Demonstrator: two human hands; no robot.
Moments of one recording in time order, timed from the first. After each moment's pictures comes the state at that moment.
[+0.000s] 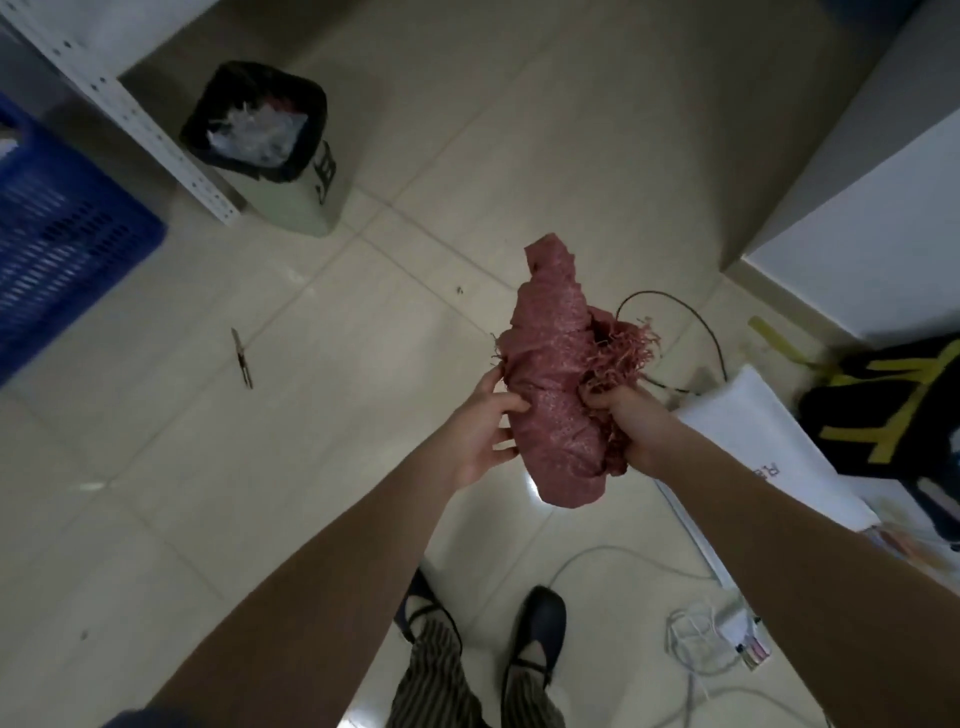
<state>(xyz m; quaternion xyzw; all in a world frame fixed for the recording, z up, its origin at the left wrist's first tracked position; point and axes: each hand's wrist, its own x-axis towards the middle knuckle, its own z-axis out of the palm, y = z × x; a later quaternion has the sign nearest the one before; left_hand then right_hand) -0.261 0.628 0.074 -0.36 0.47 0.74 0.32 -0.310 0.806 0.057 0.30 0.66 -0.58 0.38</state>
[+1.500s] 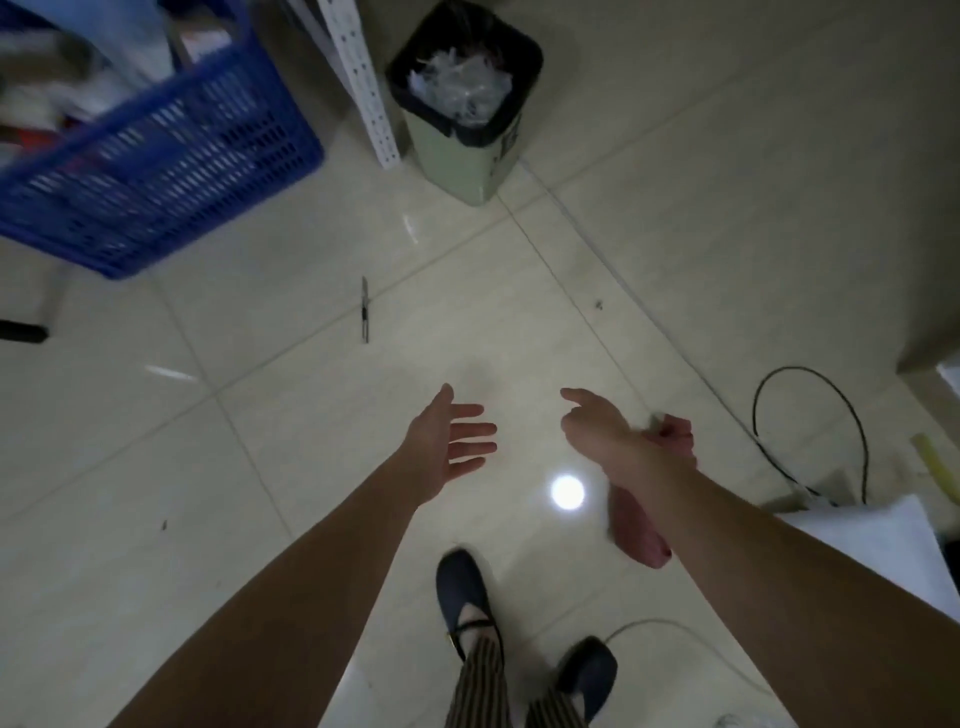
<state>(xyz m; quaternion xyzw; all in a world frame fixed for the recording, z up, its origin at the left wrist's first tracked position) -0.194 0.406 0.006 -0.54 0.36 0.74 0.18 -0.310 0.558 0.013 0.05 0.82 -0.28 0.49</state>
